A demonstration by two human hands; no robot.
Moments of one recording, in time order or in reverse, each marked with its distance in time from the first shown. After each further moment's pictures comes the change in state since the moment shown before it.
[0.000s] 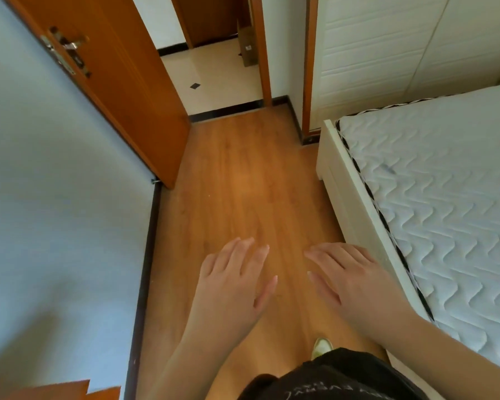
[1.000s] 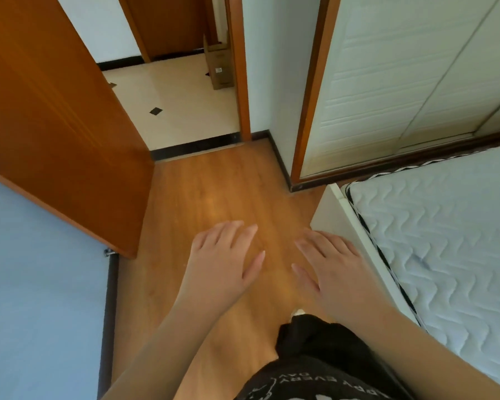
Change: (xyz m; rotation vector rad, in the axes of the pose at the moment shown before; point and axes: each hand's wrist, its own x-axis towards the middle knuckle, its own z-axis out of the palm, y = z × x) left_hand 0.484 -0.263 0.071 -0.131 -0.058 0.122; right_hand 0.475 0.137 0.105 -0.187 -0.122 0.271
